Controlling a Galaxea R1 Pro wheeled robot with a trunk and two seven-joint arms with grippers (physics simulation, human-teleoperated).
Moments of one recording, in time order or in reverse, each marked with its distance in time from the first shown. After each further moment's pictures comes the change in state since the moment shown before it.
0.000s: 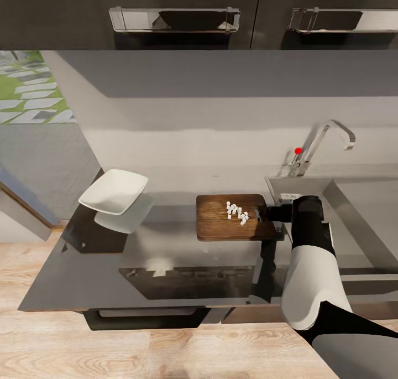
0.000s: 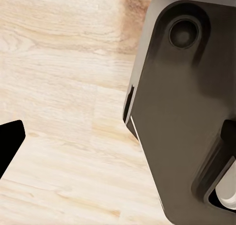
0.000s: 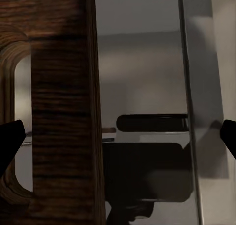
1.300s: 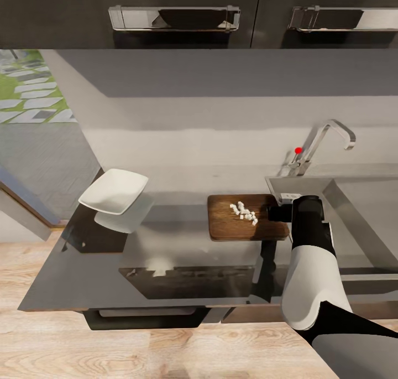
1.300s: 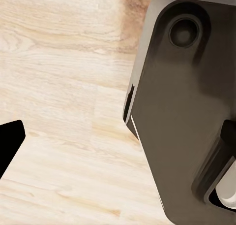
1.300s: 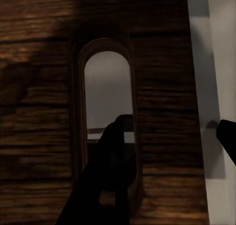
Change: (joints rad) left arm 0.000 0.000 0.000 0.000 0.000 0.000 0.000; right arm 0.000 0.000 0.000 -0.005 0.003 0.000 -0.001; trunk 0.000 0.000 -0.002
